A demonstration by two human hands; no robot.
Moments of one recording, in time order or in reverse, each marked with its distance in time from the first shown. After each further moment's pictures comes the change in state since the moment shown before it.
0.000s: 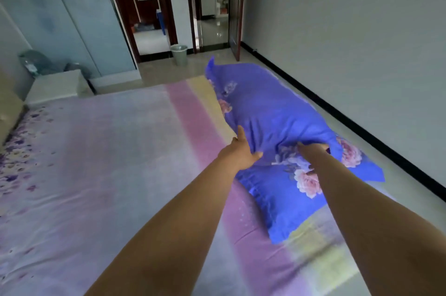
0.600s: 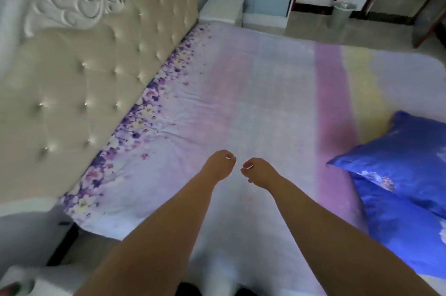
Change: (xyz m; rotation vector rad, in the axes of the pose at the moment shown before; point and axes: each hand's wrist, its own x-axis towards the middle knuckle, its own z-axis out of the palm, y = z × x) left_hand -0.245 -0.338 0.021 -0.481 0.316 -0.722; right_hand -0.228 0.092 0.389 -0.868 -0.819 -0.646
